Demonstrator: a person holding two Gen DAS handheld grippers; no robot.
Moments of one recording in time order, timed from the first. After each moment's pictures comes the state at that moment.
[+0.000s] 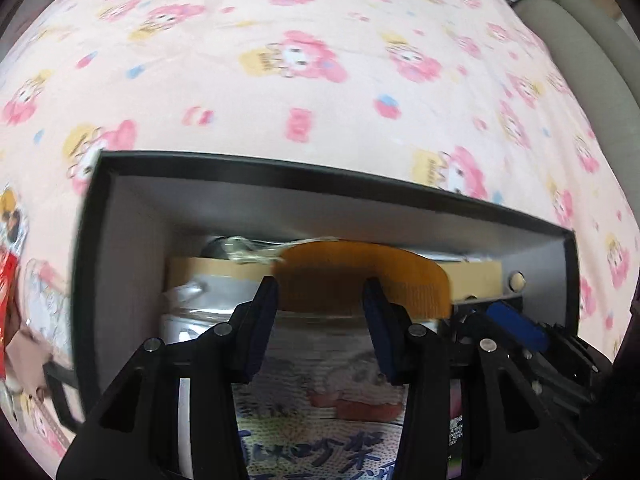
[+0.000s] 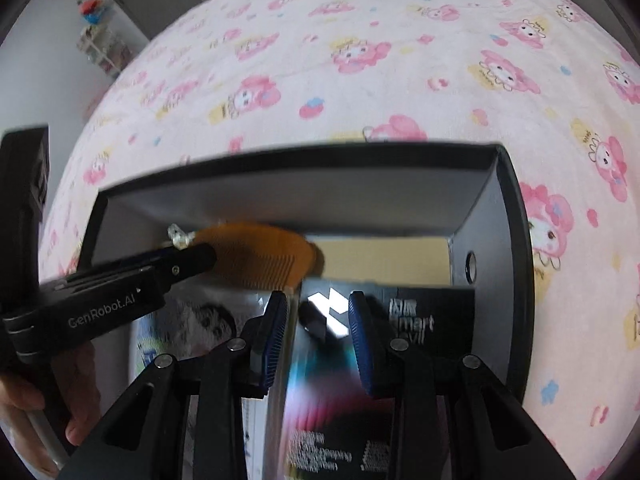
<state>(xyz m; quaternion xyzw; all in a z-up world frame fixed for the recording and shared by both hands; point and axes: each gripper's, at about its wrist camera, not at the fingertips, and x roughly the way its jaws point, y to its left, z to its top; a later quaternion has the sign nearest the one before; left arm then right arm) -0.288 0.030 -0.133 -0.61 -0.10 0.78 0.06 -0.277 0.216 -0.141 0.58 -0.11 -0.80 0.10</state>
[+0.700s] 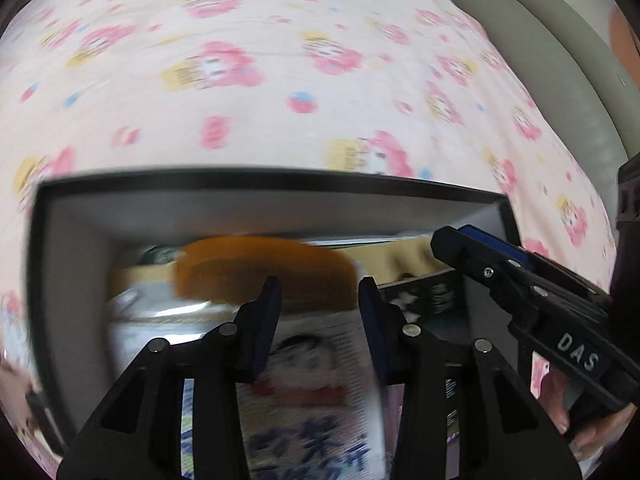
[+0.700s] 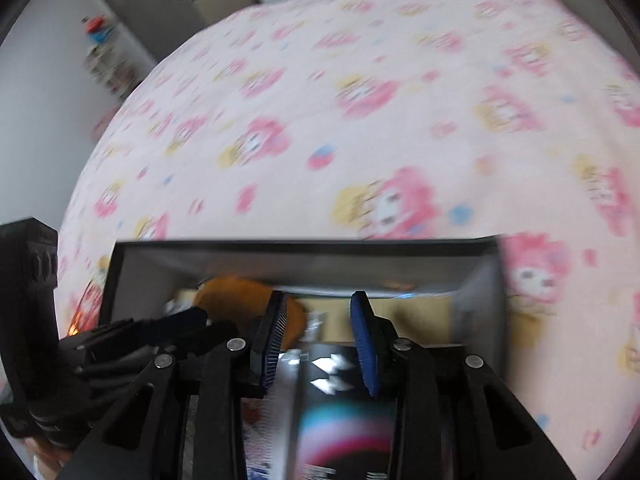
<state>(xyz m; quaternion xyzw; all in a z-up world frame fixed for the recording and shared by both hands) -0.280 0.065 -0.118 -0.59 -0.08 0.78 0.19 -0.290 0.225 -0.105 0.53 -0.11 -0.83 0.08</state>
